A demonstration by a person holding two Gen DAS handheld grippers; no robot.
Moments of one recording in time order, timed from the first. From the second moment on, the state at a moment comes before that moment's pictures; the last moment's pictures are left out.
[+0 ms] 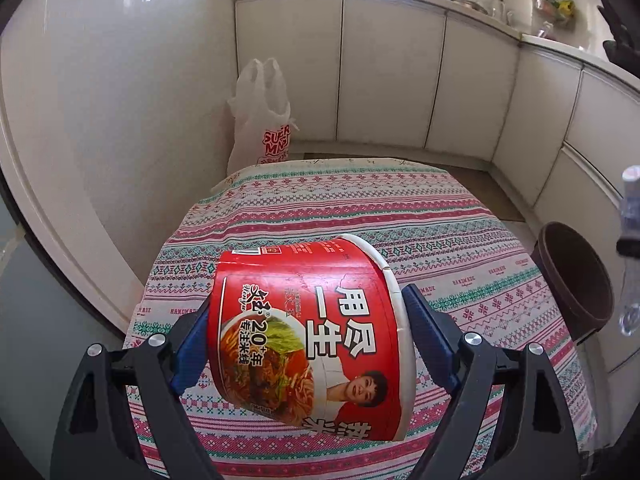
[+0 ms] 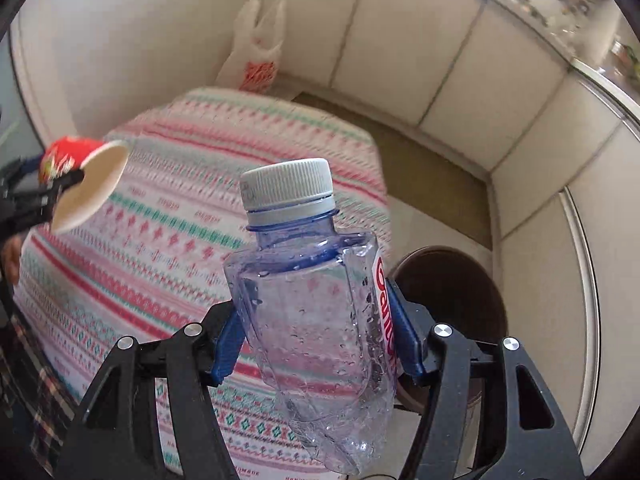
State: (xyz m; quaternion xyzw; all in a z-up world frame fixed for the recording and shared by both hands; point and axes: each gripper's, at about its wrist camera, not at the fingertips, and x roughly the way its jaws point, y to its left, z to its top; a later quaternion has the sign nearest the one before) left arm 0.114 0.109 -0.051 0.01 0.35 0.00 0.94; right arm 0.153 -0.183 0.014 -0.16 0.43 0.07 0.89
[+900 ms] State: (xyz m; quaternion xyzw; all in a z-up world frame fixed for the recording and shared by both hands) left arm 0.098 0.038 -0.070 0.07 0.31 -0.03 0.95; right arm 0.194 -0.339 -0.049 0.06 0.20 -0.32 0.93
